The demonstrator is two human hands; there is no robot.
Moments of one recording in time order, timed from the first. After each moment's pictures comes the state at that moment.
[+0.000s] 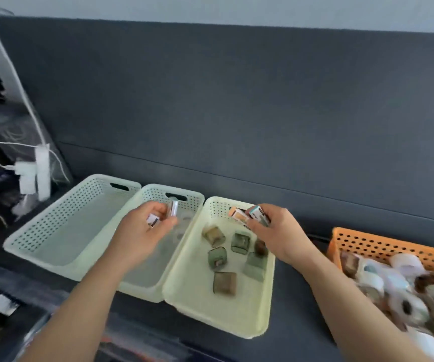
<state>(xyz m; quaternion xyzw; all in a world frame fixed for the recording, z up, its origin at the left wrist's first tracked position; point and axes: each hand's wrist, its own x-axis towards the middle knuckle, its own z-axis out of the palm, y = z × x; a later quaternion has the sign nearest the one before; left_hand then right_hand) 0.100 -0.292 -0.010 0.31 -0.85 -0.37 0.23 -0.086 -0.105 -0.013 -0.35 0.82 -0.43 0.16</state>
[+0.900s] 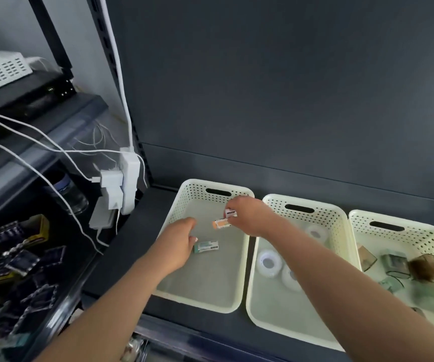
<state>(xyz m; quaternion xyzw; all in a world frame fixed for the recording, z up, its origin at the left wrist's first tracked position) 0.190 -0.588 -0.092 0.27 -0.93 -0.25 -0.01 0.025 -0.472 -0.055 -0.48 0.85 -0.08 0.18</state>
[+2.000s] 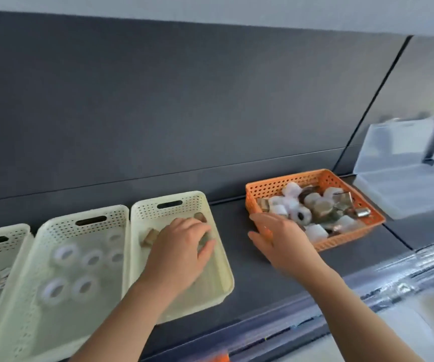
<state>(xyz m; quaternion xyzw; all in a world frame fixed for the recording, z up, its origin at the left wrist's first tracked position) 0.043 -0.206 -0.017 -0.09 -0.96 -0.21 0.15 0.000 0.005 -0.006 -0.17 0.96 -0.23 -0.03</state>
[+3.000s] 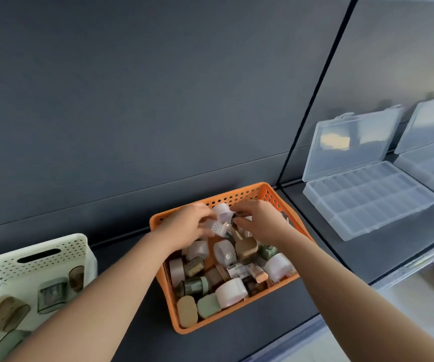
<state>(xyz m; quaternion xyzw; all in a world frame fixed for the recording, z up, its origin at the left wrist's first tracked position) -0.209 -0.033 -0.068 -0.17 -0.94 -0.28 -0.10 -0.213 0.171 -0.046 -0.15 0.95 -0.26 0.09</state>
